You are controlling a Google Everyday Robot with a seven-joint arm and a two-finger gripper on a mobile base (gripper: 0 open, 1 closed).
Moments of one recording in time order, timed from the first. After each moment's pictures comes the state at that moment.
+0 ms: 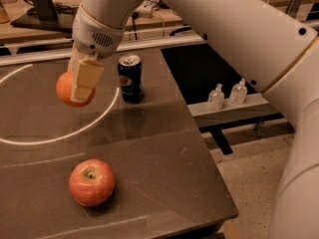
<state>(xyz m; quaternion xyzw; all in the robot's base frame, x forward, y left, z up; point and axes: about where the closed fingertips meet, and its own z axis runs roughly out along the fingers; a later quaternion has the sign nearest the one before) 0.505 0.168 0.946 -0.78 0.56 0.20 0.19</state>
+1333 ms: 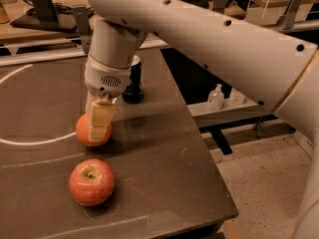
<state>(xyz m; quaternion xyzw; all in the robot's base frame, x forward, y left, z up) 0.459 0.139 0.871 -0.78 0.59 0.20 0.08</state>
